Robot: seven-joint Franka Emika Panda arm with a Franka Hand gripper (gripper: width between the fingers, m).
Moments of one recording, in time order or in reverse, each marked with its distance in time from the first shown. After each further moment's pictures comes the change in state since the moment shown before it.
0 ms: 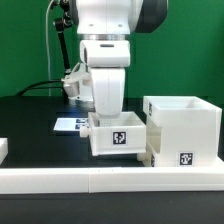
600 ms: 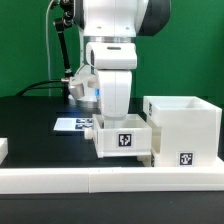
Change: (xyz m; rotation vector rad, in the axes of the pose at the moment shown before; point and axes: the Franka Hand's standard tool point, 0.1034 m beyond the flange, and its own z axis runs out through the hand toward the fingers) arm 0.001 0.000 0.000 0.001 0.000 -0.003
